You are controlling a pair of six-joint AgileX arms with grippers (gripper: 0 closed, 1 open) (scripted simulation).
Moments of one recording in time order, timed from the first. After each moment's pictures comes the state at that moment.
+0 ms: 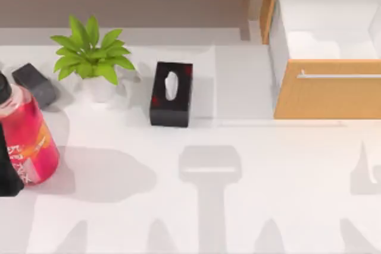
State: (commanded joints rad) left arm 0.00 0.00 0.00 0.00 0.00 0.00; right arm 0.00 0.00 0.00 0.00 0.00 0.00
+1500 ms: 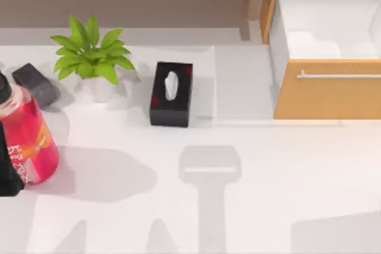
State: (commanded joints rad) left arm 0.00 0.00 0.00 0.00 0.00 0.00; right arm -0.21 1.24 0.67 -1.00 0.00 -0.33
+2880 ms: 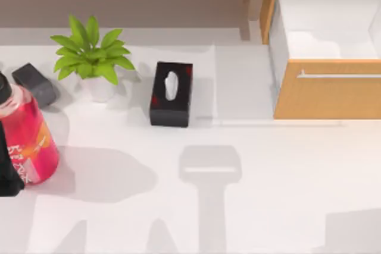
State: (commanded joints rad) left arm 0.00 0.00 0.00 0.00 0.00 0.00; right arm -0.21 1.35 0.53 -0.74 0.00 -0.33
